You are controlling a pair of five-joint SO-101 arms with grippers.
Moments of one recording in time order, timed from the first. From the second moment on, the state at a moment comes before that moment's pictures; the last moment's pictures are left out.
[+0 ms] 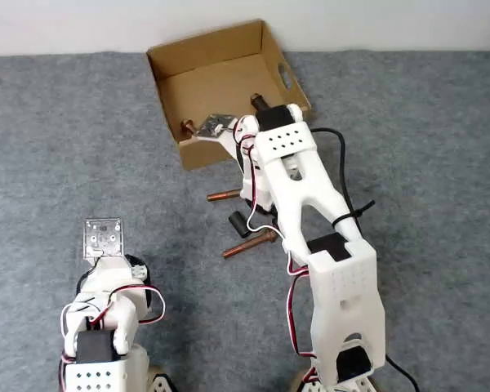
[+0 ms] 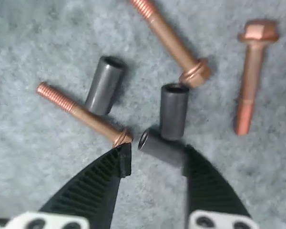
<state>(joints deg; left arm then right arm) -7.9 -99.5 96.9 63.5 7.6 -22.7 37.0 -33.8 96.6 37.8</state>
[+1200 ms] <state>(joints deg) -7.9 -99.5 96.9 63.5 7.6 -18.6 50.3 -51.6 100.3 35.4</state>
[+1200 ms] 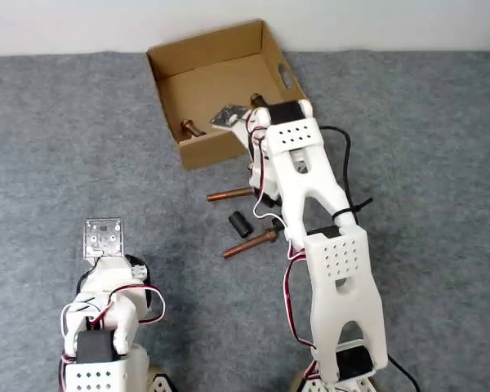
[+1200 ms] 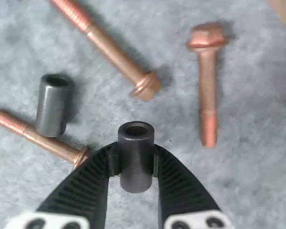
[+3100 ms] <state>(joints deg) -3.9 -99.6 79.4 65.0 5.5 -4.4 -91.0 60.5 87.2 -14.2</state>
